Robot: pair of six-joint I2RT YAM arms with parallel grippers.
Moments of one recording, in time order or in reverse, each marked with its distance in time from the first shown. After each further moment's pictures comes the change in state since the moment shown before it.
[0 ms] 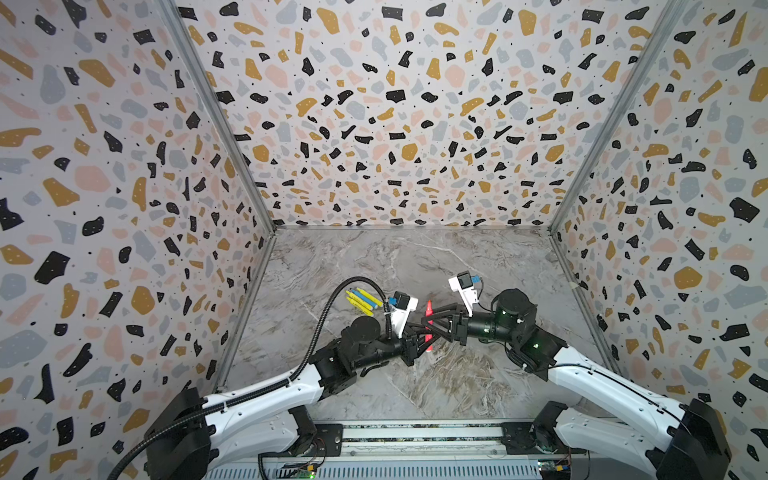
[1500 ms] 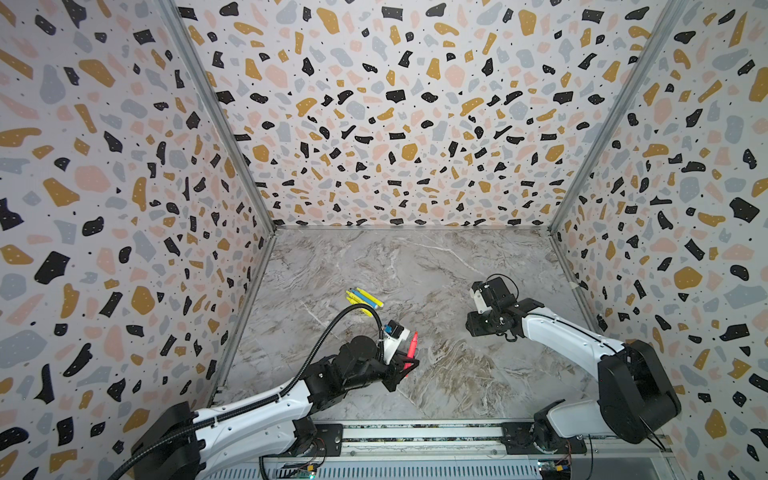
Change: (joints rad) left arm -0.013 -0.121 -0.192 -0.218 -0.011 0.181; right arm -0.277 0.415 0.149 -0.715 0.538 -0.353
